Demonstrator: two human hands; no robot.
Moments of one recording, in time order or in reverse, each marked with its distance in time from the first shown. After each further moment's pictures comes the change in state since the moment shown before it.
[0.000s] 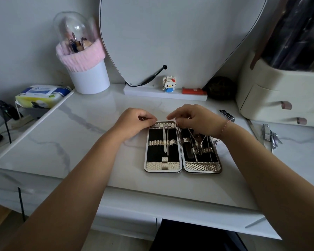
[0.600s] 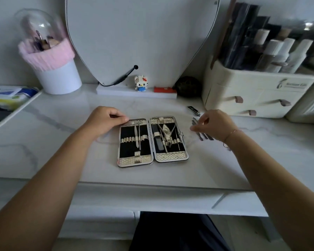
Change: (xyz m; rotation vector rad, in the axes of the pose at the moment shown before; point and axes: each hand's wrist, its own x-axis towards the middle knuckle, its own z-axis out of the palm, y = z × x) left_hand -0.002 -0.004 -0.001 0.000 0.038 0.021; right_hand -0.086 0.058 -0.041 -0.354 0.327 0.440
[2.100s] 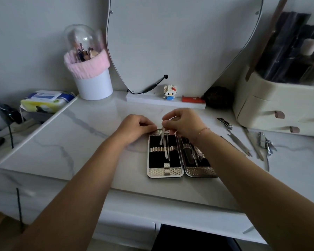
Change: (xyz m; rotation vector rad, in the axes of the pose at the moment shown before) left_hand 0.000 0.005 0.000 -0.020 -0.008 -0.016; right_hand 0.025 -0.139 0.046 0.814 -0.267 -0.082
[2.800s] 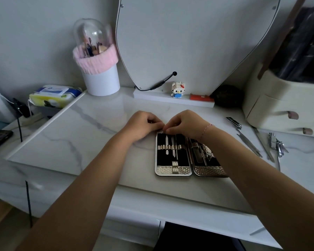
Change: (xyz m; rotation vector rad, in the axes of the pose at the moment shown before) left_hand 0.000 -0.001 -0.001 0.061 0.004 -0.011; right_hand 0.013 0.001 0.007 -0.456 -0.178 -0.116
